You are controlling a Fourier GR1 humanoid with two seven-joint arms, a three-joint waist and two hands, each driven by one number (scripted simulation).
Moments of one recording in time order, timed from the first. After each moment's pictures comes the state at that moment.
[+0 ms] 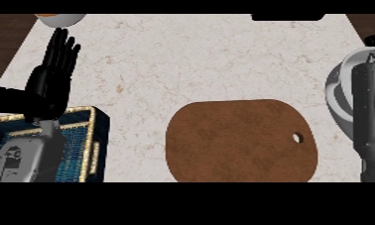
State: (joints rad) left arm -0.26 0.20 0.09 -1.55 0.14 0.12 0.05; right arm -0.73 -0.28 -0.41 -1.19 1.82 -0.11 1.11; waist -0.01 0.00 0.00
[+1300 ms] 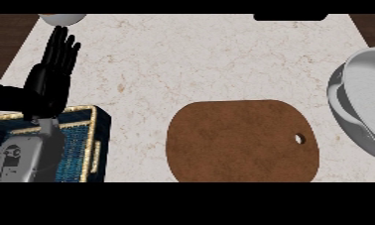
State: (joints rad) left arm -0.28 0.19 0.11 -1.56 0.13 0.09 0.07; right arm -0.42 -0.36 -0.69 -1.06 1.22 -0.40 0.76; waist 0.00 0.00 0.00
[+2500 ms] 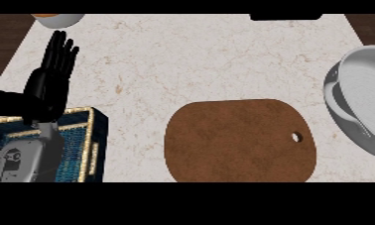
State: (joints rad) left arm -0.25 0.19 0.12 -1.55 0.11 0.09 0.04; right arm -0.17 -0.25 -0.78 -1.55 0.72 -0.79 0.46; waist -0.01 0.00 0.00
